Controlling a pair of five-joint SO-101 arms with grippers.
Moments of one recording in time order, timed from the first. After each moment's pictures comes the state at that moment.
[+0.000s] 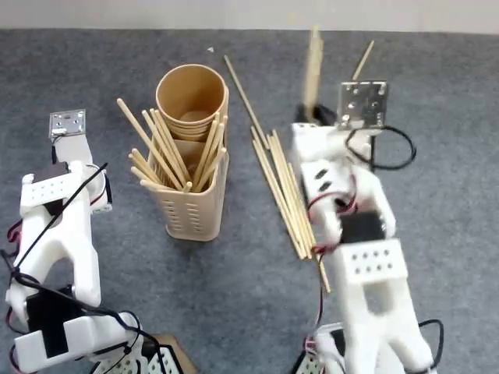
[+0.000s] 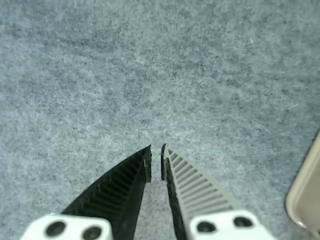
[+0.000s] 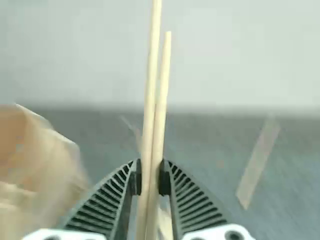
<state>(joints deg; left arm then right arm) -25.7 -8.2 35.6 54.3 -0.7 -18.2 -46.2 44.3 14.5 -5.9</state>
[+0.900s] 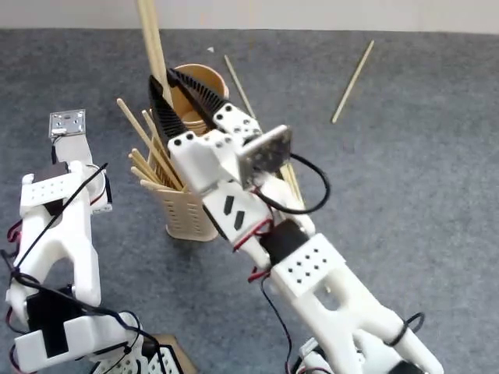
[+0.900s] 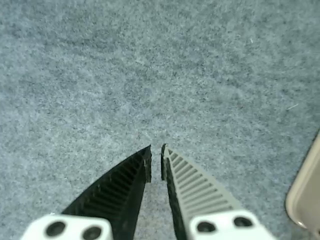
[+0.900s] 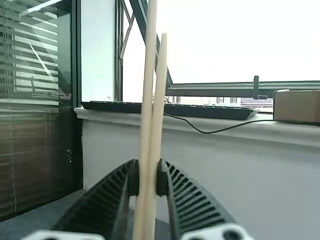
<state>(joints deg) -25.7 -8.2 35.6 54.3 -0.7 -43.9 -34.2 41.6 -24.3 0.1</state>
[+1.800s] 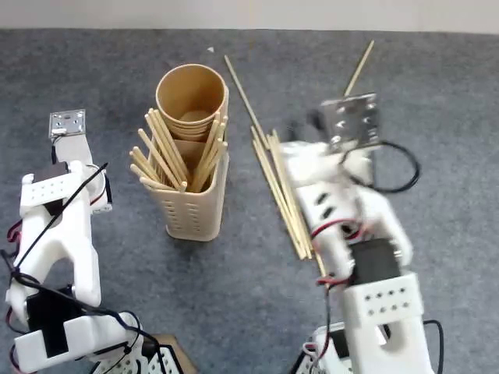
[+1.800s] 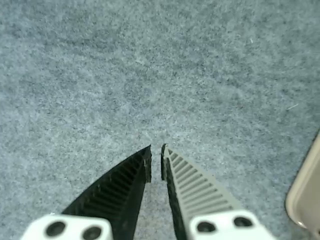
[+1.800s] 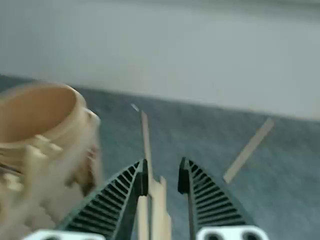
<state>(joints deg) -25.7 -8.2 35.6 54.3 -0.7 -15.2 -54.0 40.0 40.2 3.3</state>
